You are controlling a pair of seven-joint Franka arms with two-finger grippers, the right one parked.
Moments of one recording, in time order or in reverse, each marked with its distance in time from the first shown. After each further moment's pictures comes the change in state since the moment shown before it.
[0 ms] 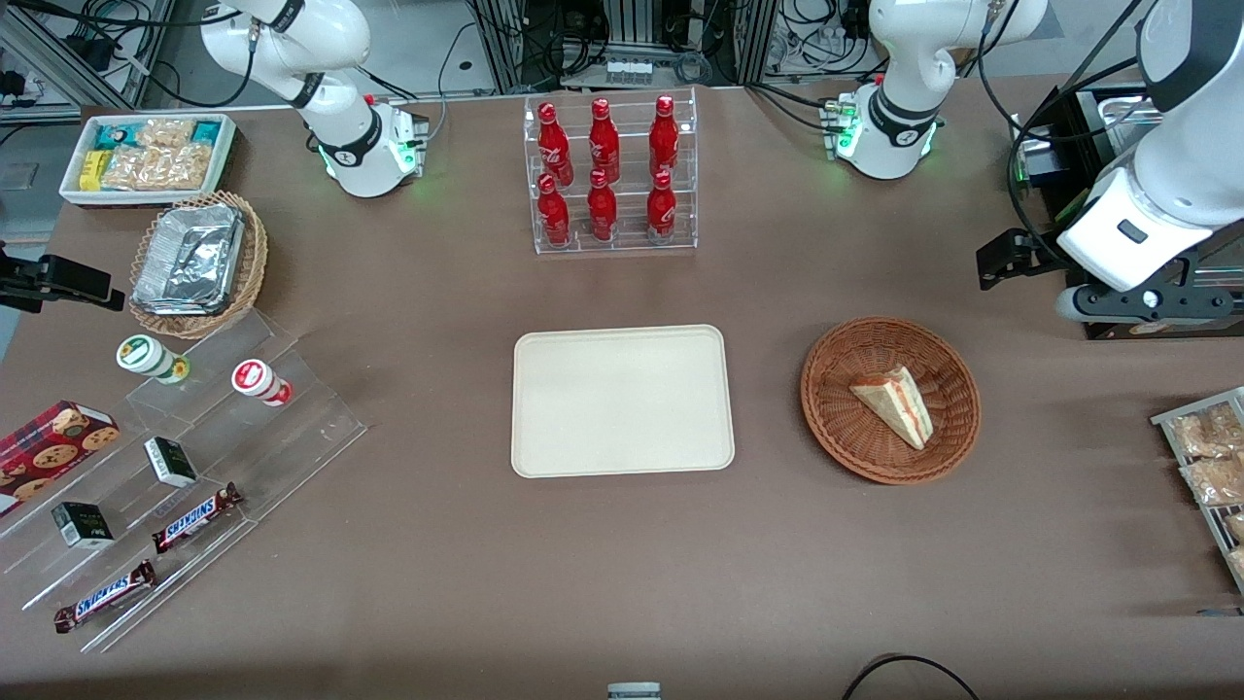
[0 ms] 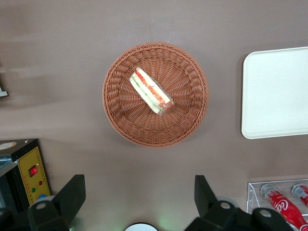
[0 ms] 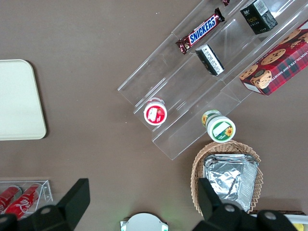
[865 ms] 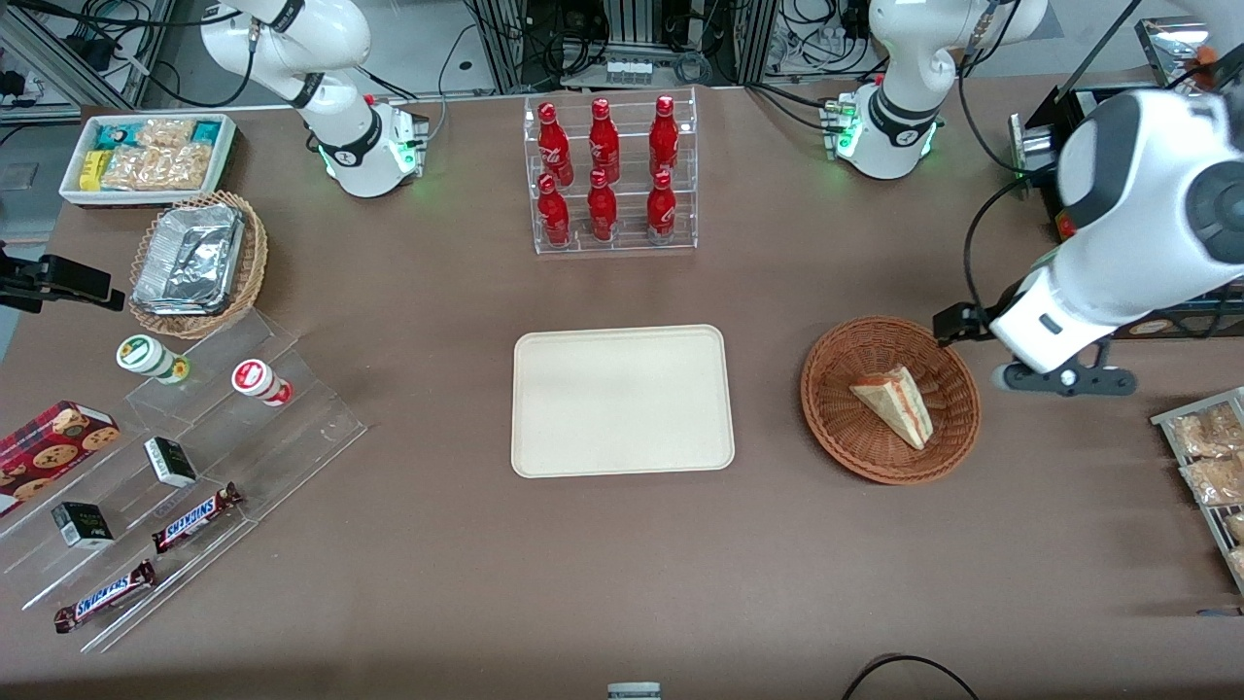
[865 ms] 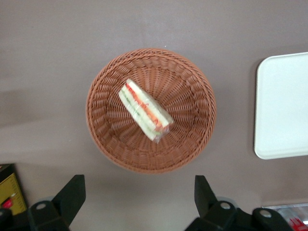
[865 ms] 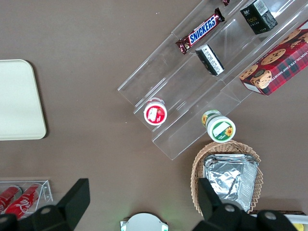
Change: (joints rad) arm -0.013 0.096 -0.002 -0.190 0.000 0.280 -0.005
